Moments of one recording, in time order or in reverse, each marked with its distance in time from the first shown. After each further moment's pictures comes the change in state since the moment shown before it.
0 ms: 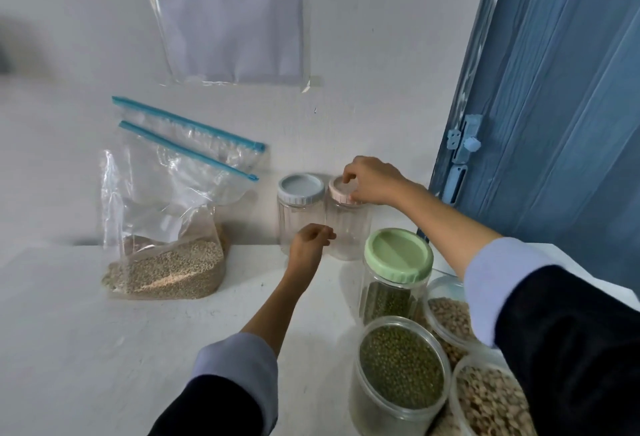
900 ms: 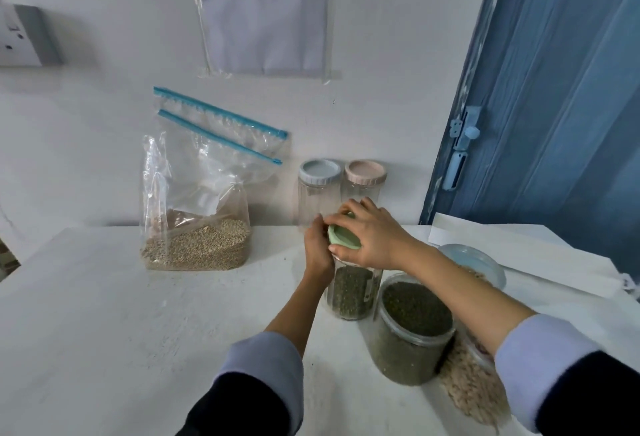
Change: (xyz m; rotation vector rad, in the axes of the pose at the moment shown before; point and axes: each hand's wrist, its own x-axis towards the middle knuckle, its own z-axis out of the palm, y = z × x) left_hand -0.072 0.014 -0.018 -0.562 0.019 -0.008; right_hand -0.112 -0.067 0.056 -0.061 0.021 -0.226
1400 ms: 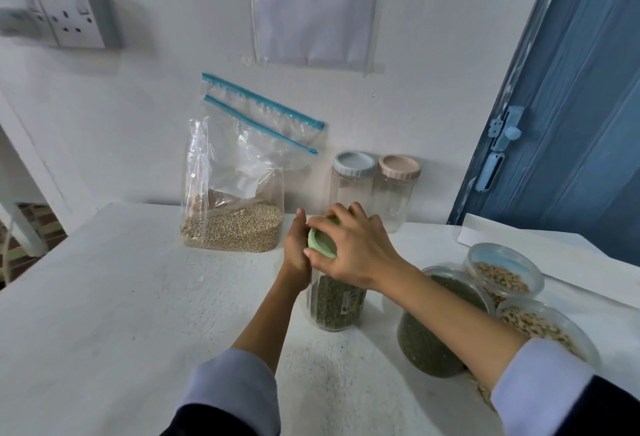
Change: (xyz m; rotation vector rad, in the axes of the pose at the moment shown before) left_hand -0.040 0.053 -0.068 -0.164 -0.124 -0.126; right_hand 0.005 -0.092 0.018 -0.009 0.200 -0.052
